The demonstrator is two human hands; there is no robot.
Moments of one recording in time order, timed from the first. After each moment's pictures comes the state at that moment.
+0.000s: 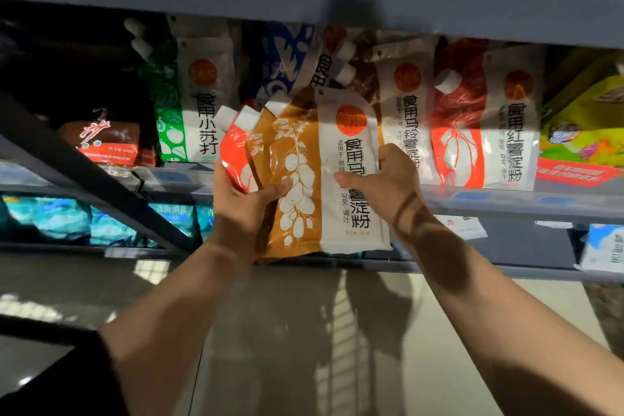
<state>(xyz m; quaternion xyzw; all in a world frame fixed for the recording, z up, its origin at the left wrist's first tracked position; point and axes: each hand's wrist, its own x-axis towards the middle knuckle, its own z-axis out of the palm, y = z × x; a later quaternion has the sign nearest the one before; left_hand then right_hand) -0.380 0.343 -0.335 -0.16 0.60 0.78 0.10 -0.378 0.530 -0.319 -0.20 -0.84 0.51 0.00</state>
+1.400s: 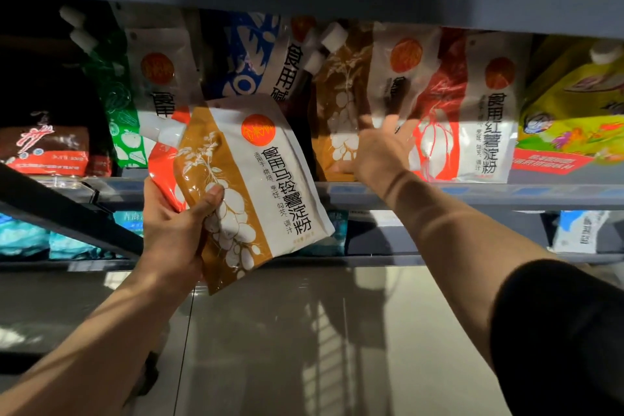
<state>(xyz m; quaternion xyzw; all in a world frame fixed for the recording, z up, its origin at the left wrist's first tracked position) -0.377 0.319 -0.343 -0.16 0.59 0.79 0.04 -0.459 0.586 -0.374 -0.20 -0.97 0.14 -0.09</state>
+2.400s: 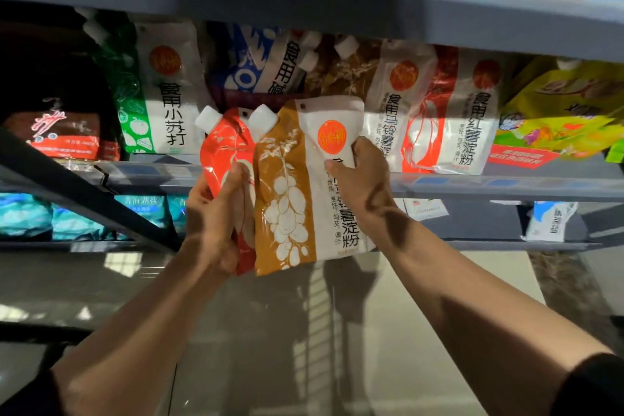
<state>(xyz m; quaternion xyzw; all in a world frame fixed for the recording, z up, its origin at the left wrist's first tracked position) -0.357 0.356 -0.317 -0.25 0.57 0.78 0.11 -0.369 0.531 -0.311 -0.22 -0.84 0.50 0.06</state>
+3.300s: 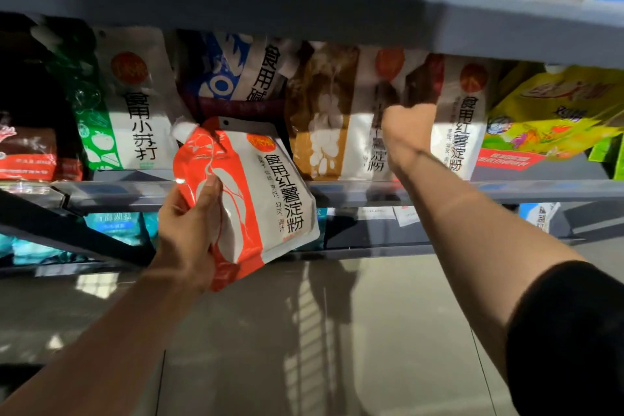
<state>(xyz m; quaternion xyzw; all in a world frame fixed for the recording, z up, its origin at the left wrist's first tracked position) -0.374 0.359 -0.328 -0.23 0.58 0.78 0.06 -0.430 0.600 -0.289 -0.33 -0.73 0.55 0.23</state>
